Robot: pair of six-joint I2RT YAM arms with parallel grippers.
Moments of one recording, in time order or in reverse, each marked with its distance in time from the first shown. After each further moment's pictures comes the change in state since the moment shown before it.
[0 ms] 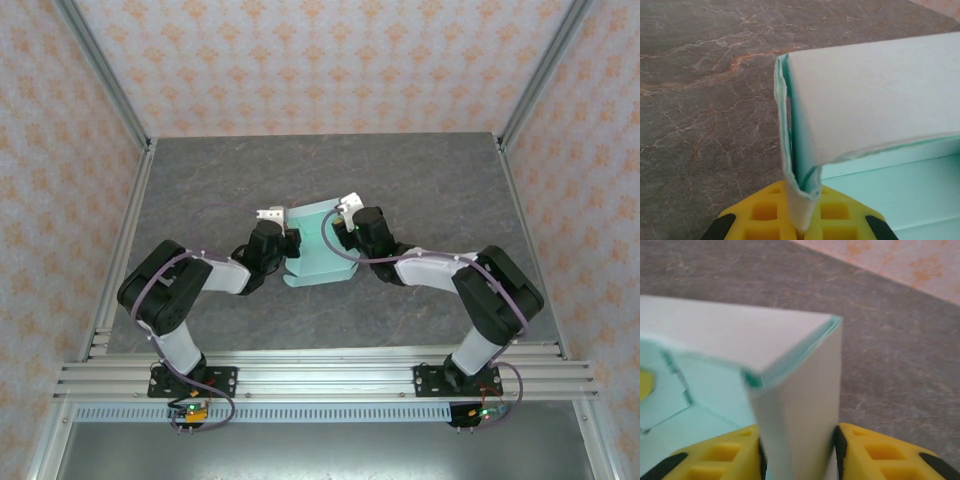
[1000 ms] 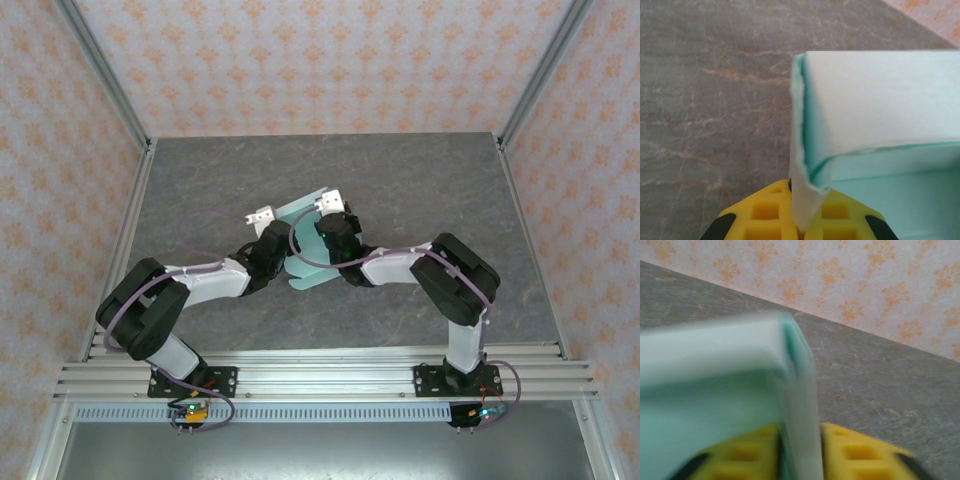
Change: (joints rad) left arm -0.108 -0.162 0.073 -0.399 -0.328 -0.300; right arm 0.141 0.211 0.129 0.216 0.438 0.003
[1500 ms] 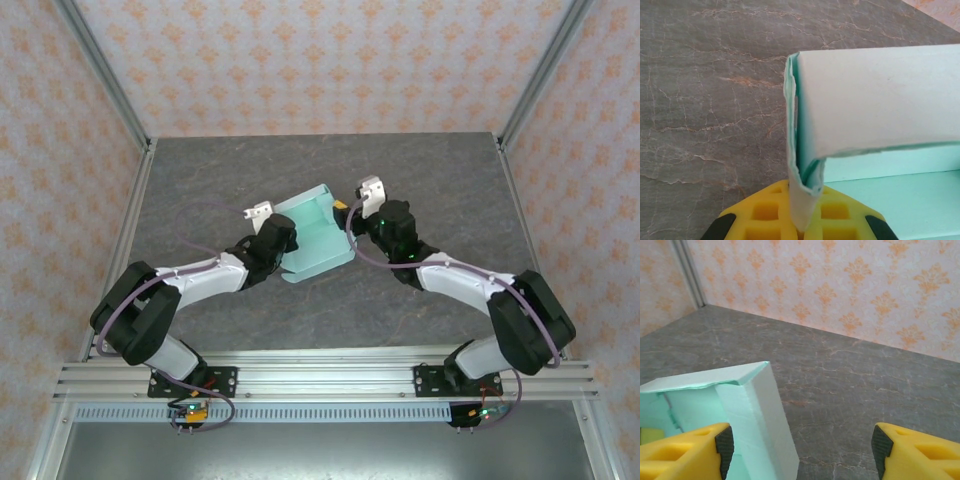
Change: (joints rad) left arm 0.020 -0.031 0.072 -0.154 -0.010 0.018; right arm -0.203 -0.438 -0.198 -0.127 -0.616 0.076
